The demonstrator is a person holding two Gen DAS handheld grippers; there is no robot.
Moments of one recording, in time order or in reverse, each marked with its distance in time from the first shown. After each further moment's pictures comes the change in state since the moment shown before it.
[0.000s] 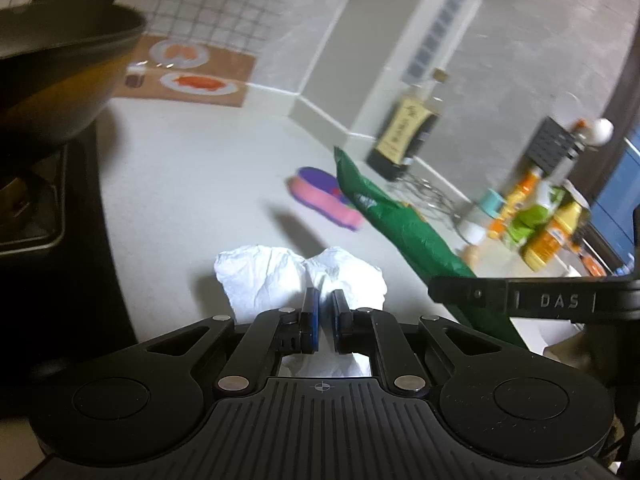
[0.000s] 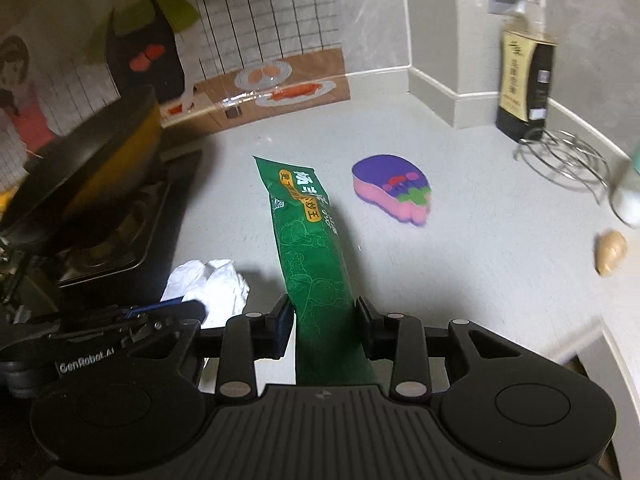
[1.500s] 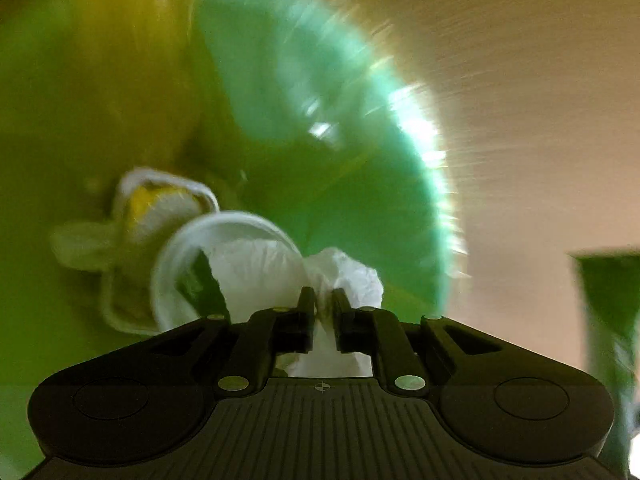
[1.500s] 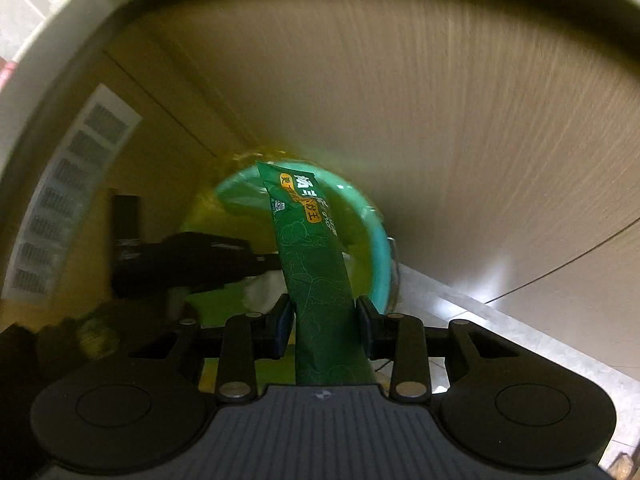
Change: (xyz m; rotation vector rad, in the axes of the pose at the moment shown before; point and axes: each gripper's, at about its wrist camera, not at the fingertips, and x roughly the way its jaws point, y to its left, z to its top) left arm 0.403 -0.077 -0.378 -0.195 0.995 -0.201; right arm -0.046 -0.224 -0.363 0.753 0.232 -0.369
